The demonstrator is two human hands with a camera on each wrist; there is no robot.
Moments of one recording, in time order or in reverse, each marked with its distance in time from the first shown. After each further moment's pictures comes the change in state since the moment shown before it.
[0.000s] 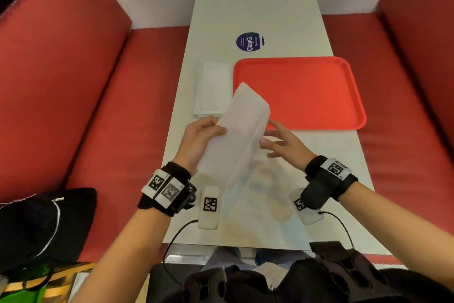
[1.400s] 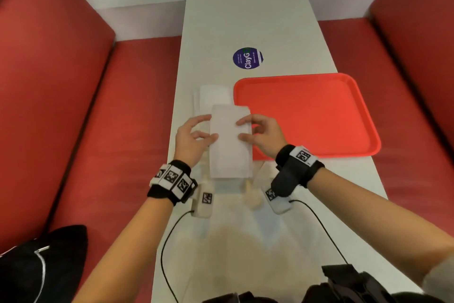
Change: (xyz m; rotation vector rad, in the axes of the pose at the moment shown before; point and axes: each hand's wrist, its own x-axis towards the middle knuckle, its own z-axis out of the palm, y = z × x) left_hand 0.150 -0.027 -0.051 0.193 0.112 0.115; right_hand 0.135 -0.058 0.027 -0.019 0.206 -0.168
